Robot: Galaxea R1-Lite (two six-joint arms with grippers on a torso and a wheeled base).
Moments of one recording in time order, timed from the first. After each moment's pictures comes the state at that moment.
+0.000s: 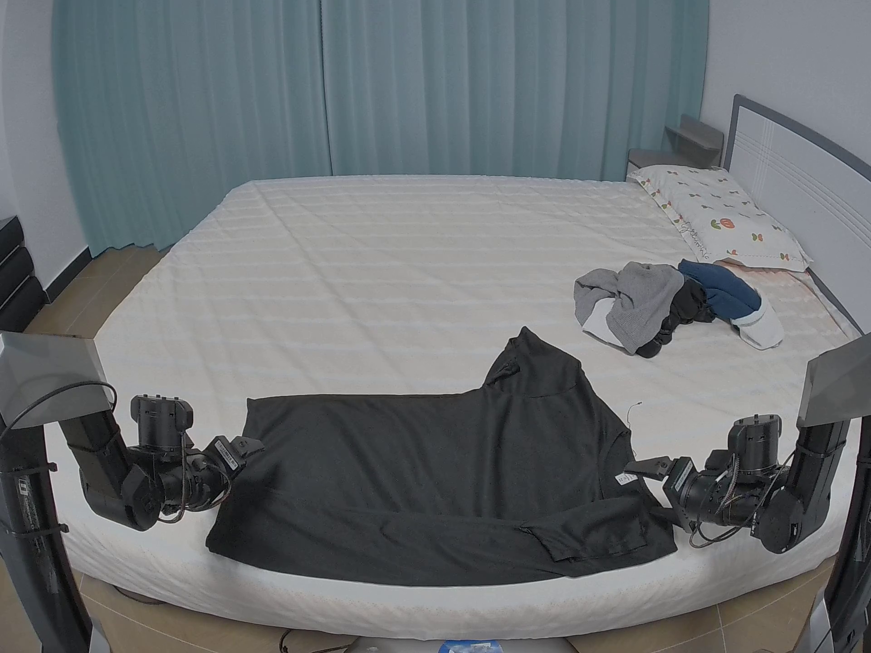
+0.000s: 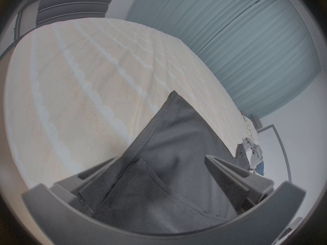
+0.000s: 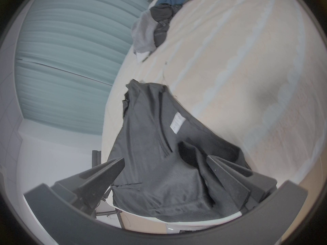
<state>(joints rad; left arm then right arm) 0.00 2.22 -0.51 -1.00 -0.13 -0.78 0.11 2.22 -0.26 -1.31 0.33 0.94</state>
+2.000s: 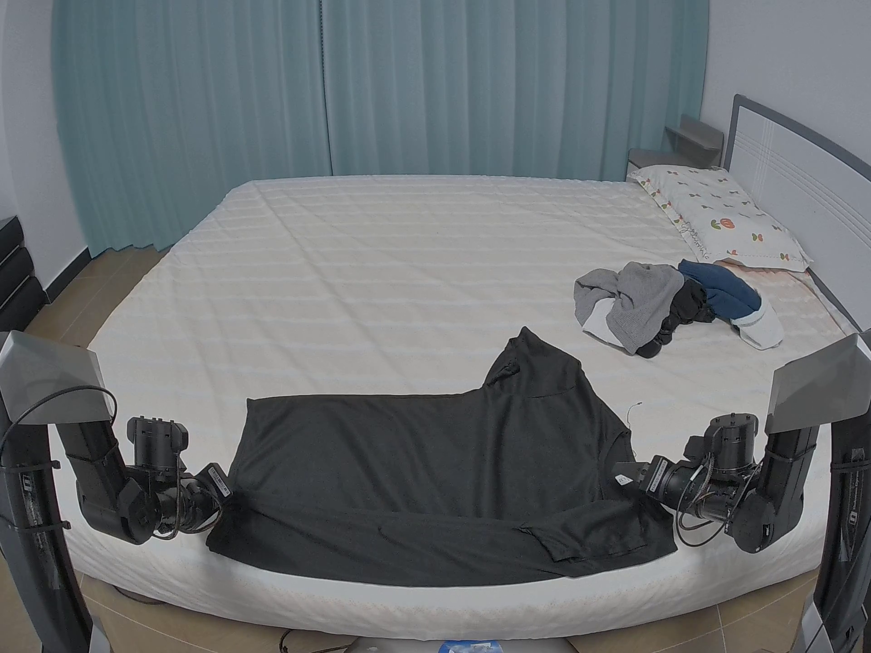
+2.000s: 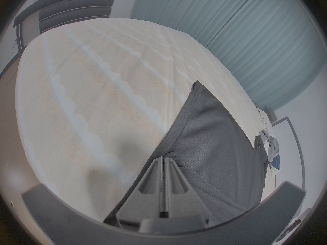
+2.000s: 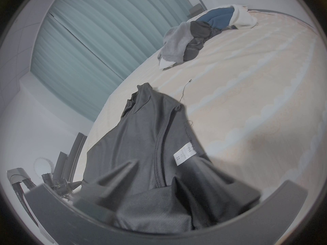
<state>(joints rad) 0.03 2.25 -0.43 -1.00 -0.07 -0.70 0.15 2.35 -0.37 -1.41 0.20 0.63</state>
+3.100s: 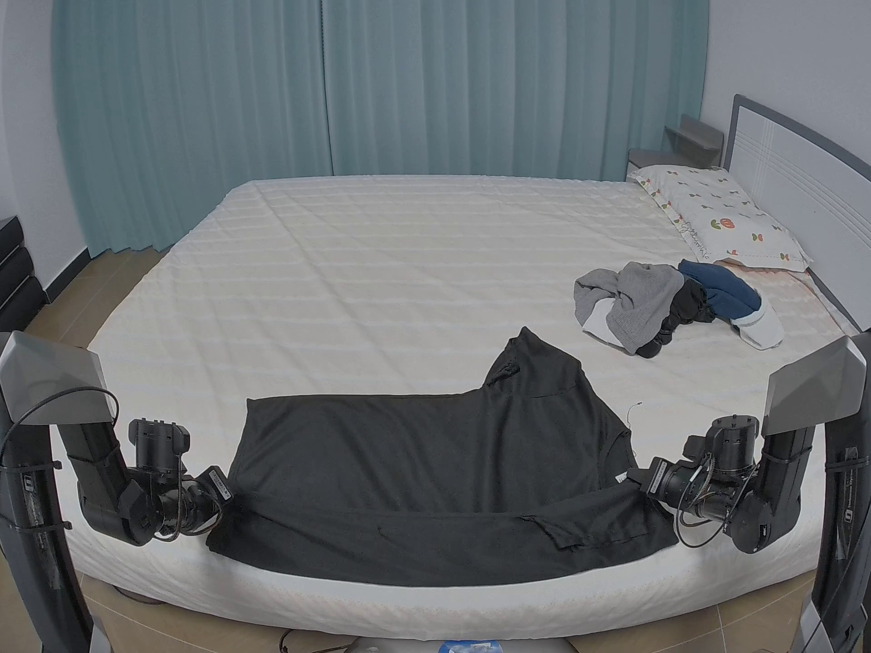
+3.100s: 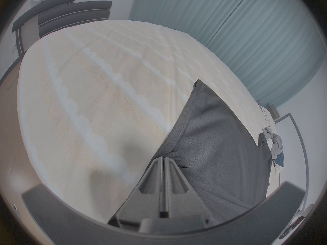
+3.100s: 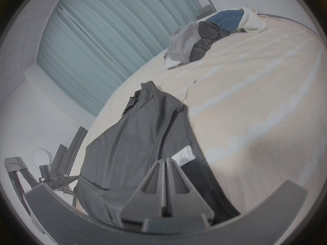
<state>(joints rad) 0.03 2.26 -0.42 -1.00 -0.05 -0.67 0.13 2.39 -0.38 -1.46 0.23 0.55</state>
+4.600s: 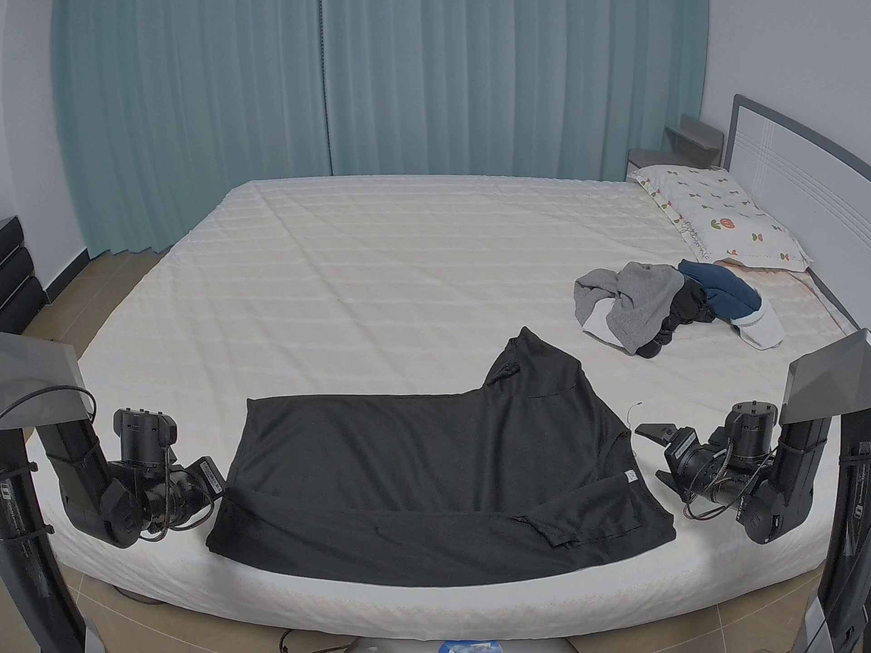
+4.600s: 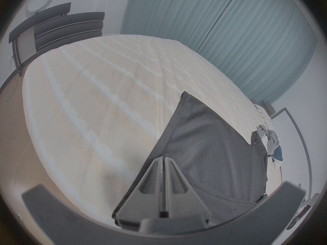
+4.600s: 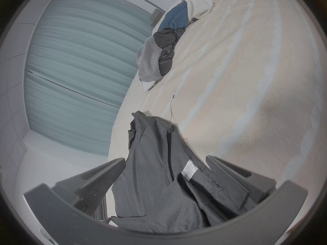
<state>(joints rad) 0.01 2.13 -0.36 -1.00 -0.02 -0.61 0.07 2.34 -0.38 -1.48 0.23 1.01</state>
